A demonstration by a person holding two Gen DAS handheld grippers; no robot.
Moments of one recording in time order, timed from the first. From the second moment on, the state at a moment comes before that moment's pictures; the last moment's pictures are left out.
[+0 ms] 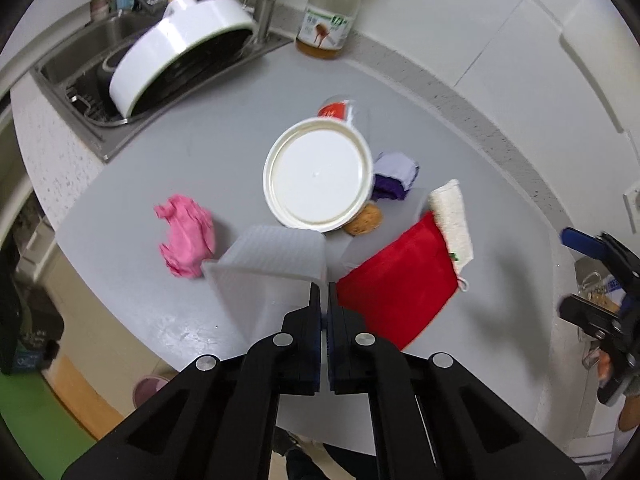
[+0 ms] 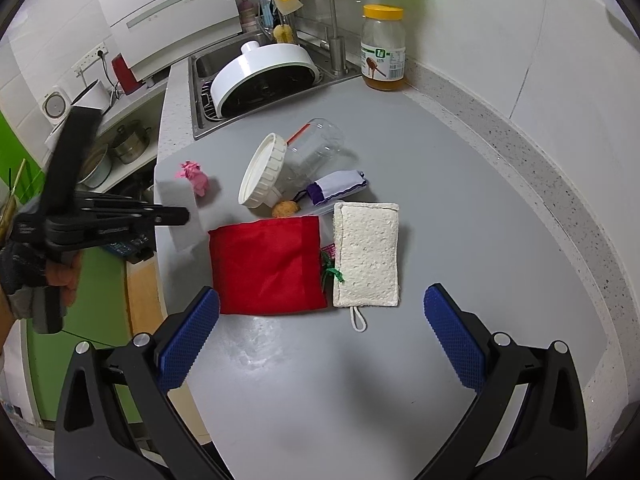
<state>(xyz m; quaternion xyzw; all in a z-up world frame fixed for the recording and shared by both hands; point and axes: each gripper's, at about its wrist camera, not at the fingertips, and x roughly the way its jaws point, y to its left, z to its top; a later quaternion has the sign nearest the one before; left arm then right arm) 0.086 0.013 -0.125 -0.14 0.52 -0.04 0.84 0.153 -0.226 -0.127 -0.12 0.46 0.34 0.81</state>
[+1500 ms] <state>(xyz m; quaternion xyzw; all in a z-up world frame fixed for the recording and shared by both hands) 0.042 0.009 -0.042 -0.14 0.44 -0.03 0.89 0.214 -0.210 -0.153 -0.14 0.46 0.34 0.81</state>
